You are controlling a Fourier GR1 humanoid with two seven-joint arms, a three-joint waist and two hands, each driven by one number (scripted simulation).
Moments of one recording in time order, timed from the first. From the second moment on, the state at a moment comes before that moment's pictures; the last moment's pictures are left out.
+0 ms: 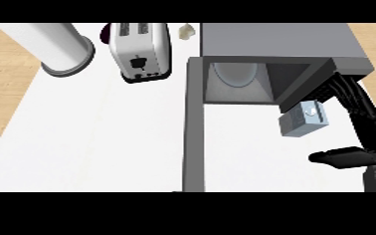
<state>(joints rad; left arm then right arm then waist) 0.84 0.00 0.28 -2.32 0.44 -0.46 -0.31 -0.11 -0.25 -0.33 -1.43 0.12 0.46 -0.50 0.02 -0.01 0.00</state>
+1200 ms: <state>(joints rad) 0.85 0.01 0.31 -2.29 0.48 -0.53 -0.34 -0.15 -0.33 -0.26 -1.06 0.23 0.30 -0.86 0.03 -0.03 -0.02</state>
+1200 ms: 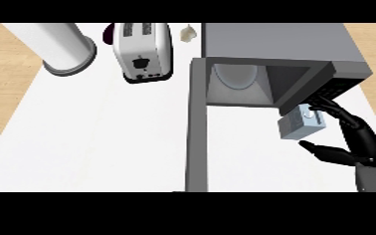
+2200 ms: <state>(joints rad) 0.88 0.01 0.37 -2.25 0.52 -0.61 -0.37 -0.37 -0.31 -0.25 -0.56 0.45 -0.09 -1.04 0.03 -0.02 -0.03</state>
